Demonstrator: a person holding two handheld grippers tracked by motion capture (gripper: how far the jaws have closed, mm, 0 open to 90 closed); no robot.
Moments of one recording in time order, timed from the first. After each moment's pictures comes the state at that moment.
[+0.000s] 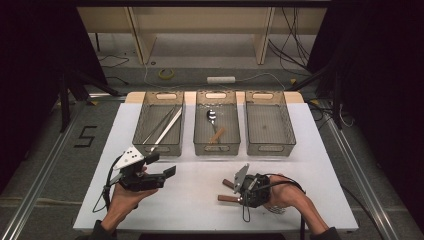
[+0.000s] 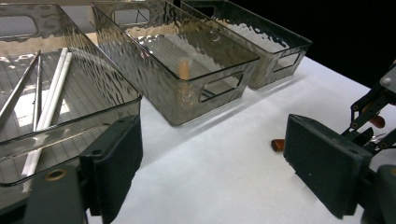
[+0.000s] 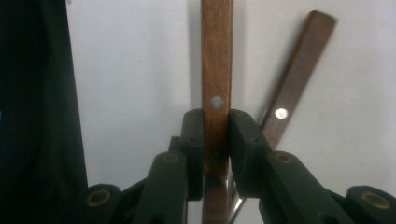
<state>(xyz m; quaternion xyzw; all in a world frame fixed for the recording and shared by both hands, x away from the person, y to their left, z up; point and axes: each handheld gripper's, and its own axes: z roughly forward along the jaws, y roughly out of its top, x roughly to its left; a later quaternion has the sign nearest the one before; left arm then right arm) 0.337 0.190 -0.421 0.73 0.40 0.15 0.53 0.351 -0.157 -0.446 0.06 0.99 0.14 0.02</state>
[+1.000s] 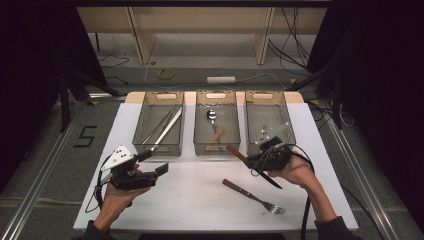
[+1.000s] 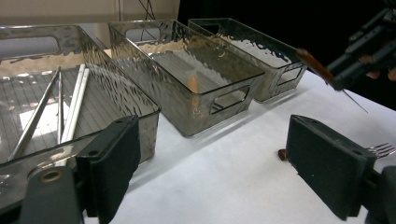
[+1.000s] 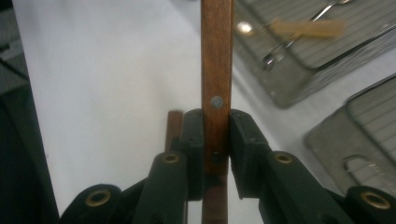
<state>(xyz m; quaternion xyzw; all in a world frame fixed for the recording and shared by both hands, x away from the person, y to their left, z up) 0.335 0.210 -0.417 0.71 0.39 0.17 0.56 0.403 -0.207 -0.382 0.25 0.91 0.33 0.05</state>
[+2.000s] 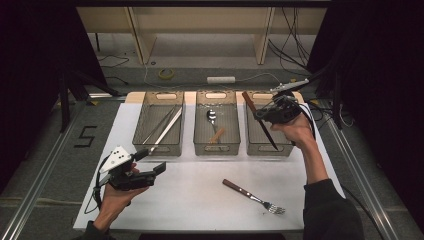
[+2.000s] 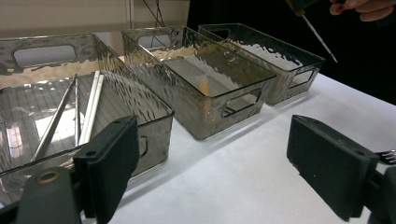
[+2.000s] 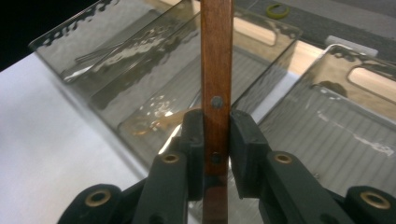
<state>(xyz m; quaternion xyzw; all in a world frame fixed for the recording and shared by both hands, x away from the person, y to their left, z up) 0.334 0.212 -0.420 0.71 0.39 0.20 0.55 0.497 -0.233 -0.334 0.39 0.82 0.40 0.11</state>
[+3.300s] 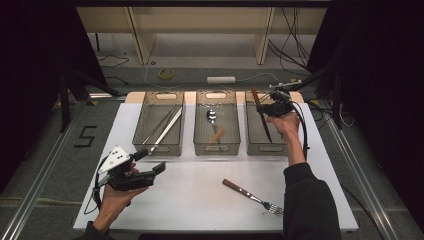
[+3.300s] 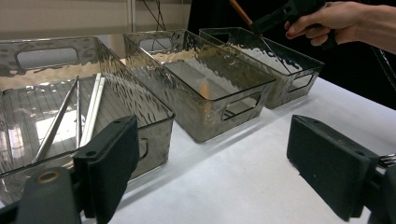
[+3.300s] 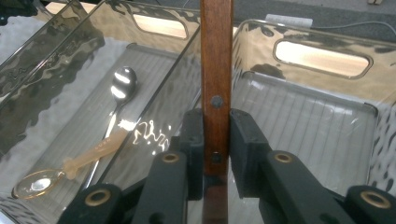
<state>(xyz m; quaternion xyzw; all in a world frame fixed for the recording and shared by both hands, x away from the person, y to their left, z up) 0.333 0.213 -0.418 0.70 0.40 0.20 0.56 0.557 -0.239 -0.387 0.51 0.76 0.37 0.15</state>
